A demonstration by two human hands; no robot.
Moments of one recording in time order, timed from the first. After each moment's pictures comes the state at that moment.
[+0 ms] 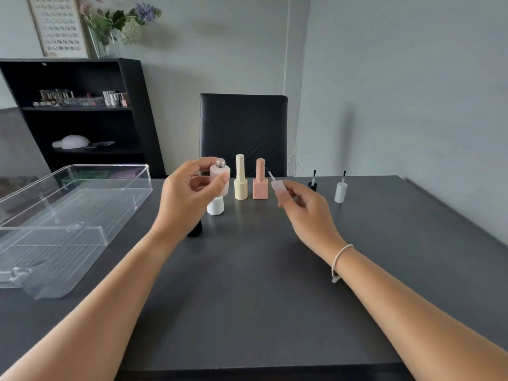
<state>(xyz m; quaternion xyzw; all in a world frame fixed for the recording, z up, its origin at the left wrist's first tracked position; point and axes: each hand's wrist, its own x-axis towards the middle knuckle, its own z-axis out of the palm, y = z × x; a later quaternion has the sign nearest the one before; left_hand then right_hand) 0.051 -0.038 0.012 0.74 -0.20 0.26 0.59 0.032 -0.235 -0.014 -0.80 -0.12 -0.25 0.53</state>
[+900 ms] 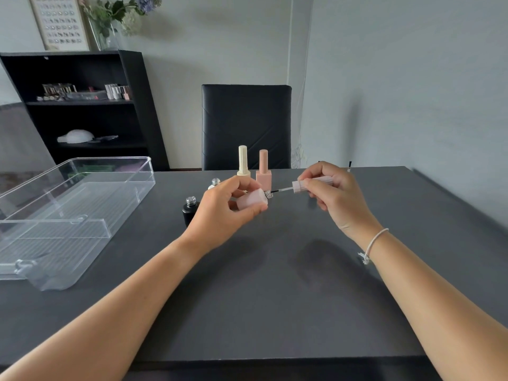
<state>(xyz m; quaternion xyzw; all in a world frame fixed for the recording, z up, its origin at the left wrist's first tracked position) 0.044 -0.063 -0.018 0.80 -0.29 0.18 0.50 0.031 -0.268 0.001 -0.77 -0.15 -0.21 0.59</state>
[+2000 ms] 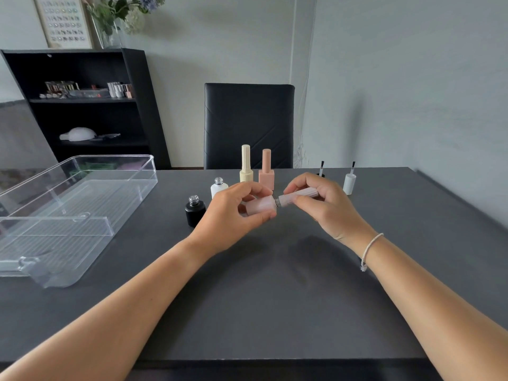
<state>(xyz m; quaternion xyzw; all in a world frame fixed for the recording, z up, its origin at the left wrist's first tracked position) 0.040 -0.066 -0.020 0.81 -0.30 0.15 0.48 0.024 -0.257 -0.005 -0.81 -0.21 -0.16 0.52</state>
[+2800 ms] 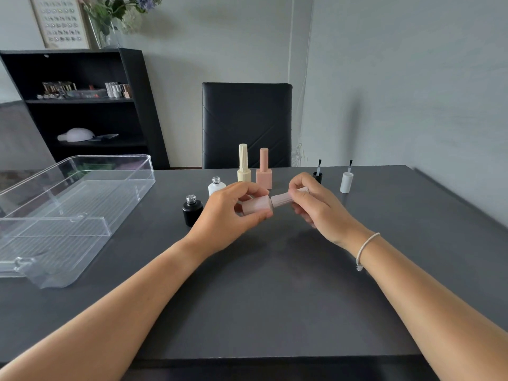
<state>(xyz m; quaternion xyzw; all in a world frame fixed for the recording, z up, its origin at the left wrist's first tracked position) 0.041 -0.066 -0.021 0.82 -0.29 0.16 0.47 0.029 -0.258 -0.014 -0.84 -0.18 -0.10 0.50</state>
